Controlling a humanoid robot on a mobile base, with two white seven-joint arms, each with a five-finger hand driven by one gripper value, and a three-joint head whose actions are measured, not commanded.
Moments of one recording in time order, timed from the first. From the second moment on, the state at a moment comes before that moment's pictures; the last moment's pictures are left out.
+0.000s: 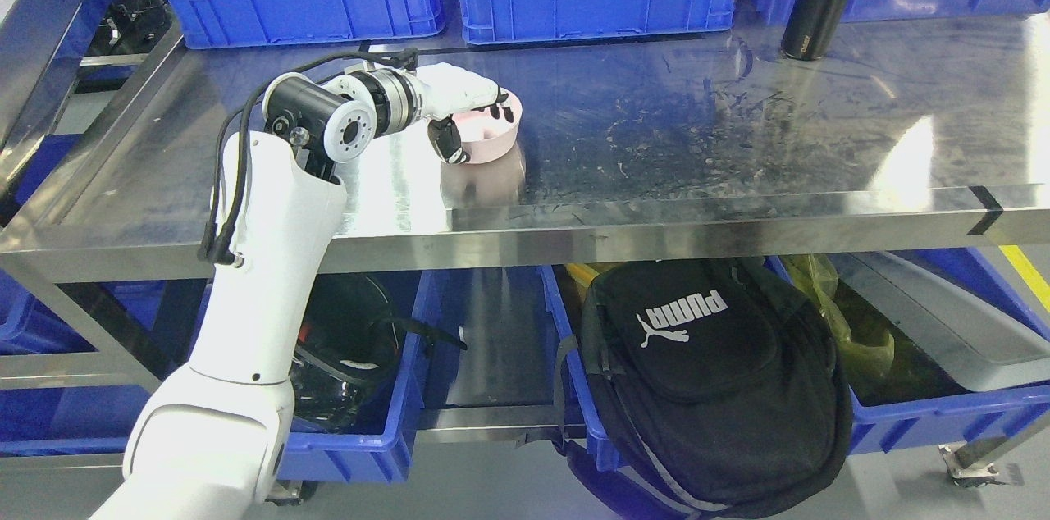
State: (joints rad) left arm -0.74 0.15 -0.23 -1.40 -1.06 -0.21 -1.05; right arm 0.00 0.00 0.05 0.00 0.05 -0.08 -0.03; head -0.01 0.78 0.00
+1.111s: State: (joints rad) left arm -0.76 0.13 -0.21 -1.29 -1.07 -0.33 -1.06; right arm 0.00 0.00 0.05 0.00 0.05 -0.08 -0.03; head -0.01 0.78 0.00
